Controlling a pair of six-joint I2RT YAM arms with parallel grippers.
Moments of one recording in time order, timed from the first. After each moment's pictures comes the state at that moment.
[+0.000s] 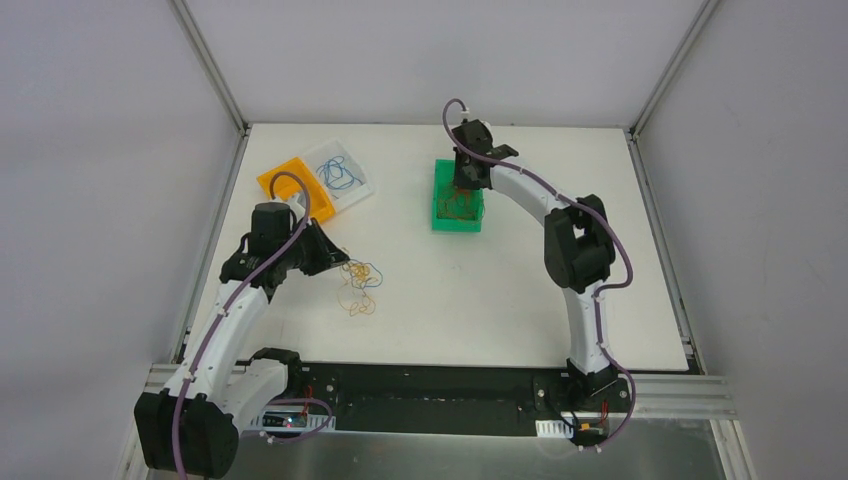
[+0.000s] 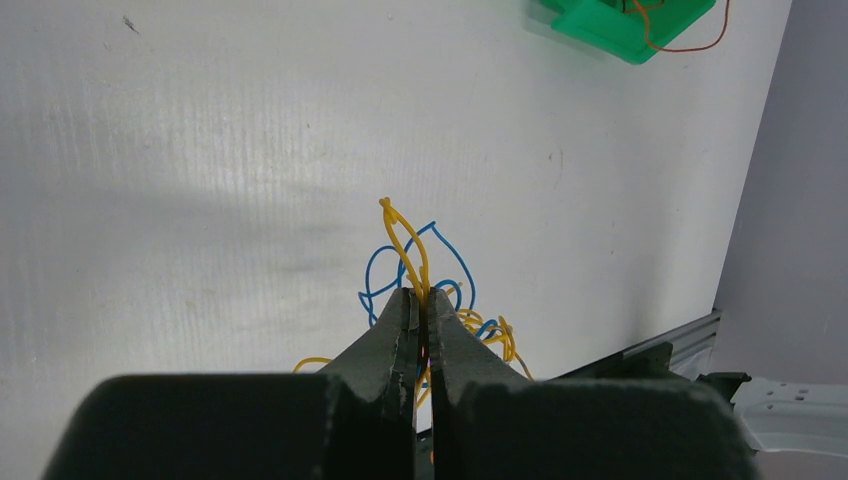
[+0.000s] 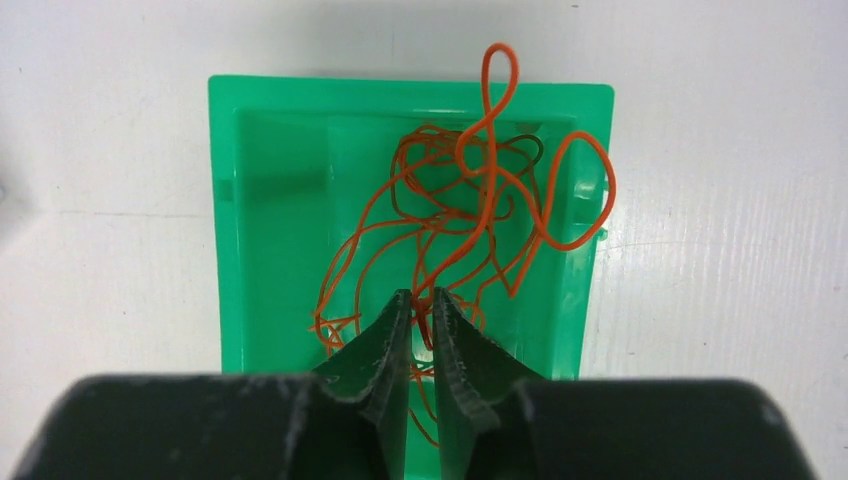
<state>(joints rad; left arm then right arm) -0.11 0.91 0.72 -0.54 0.36 -0.60 0.52 2.16 1.81 -0.54 0.21 0.45</state>
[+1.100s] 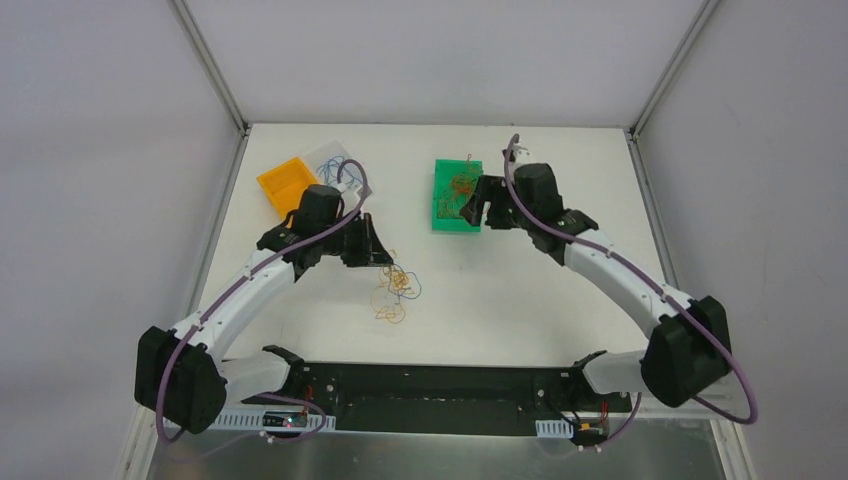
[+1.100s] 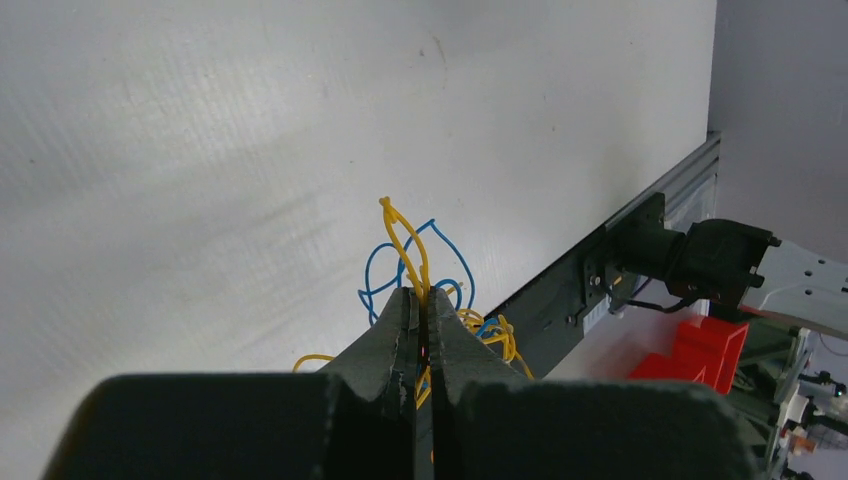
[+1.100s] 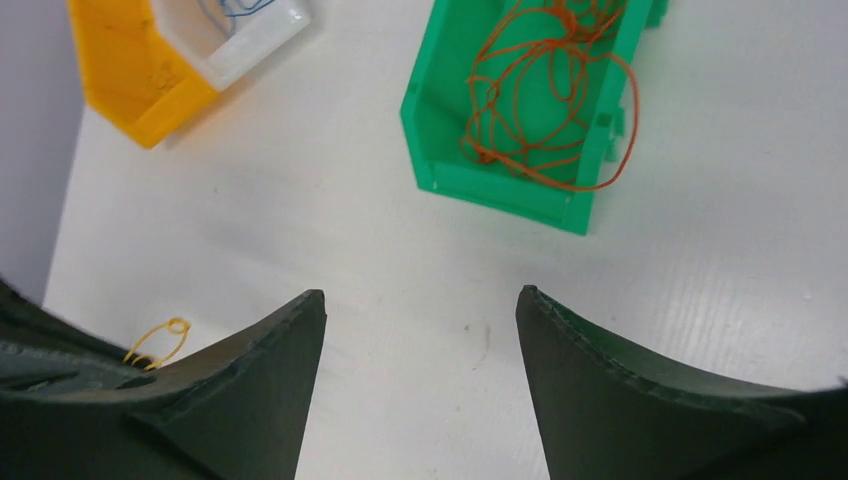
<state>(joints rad) -0.39 1.14 0.85 -0.48 0.46 -0.56 0.53 1.39 1.09 -0.29 -0.06 0.47</state>
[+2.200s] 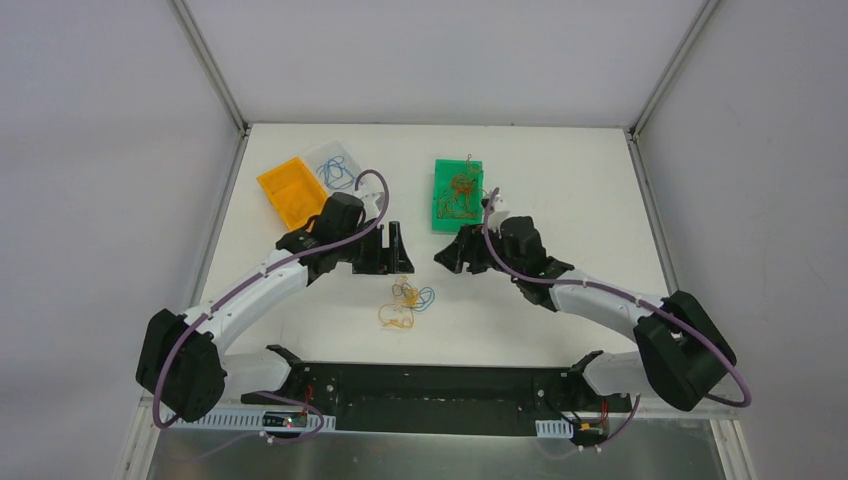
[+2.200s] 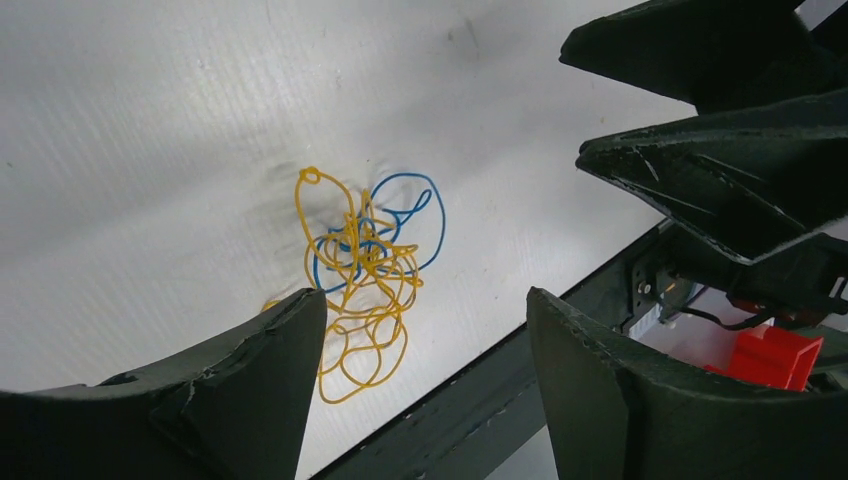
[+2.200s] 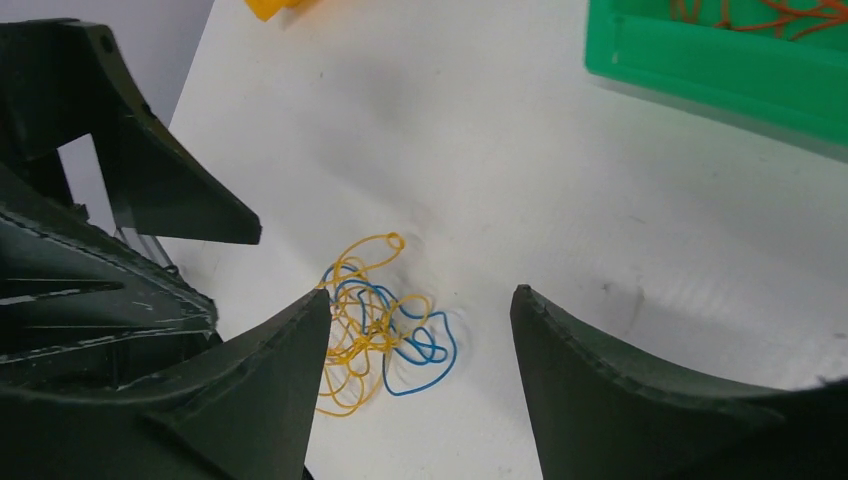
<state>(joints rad) -0.54 1.20 0.85 -0.42 0.33 -0.57 0.65 1.30 0.58 0.32 -0.24 0.61</state>
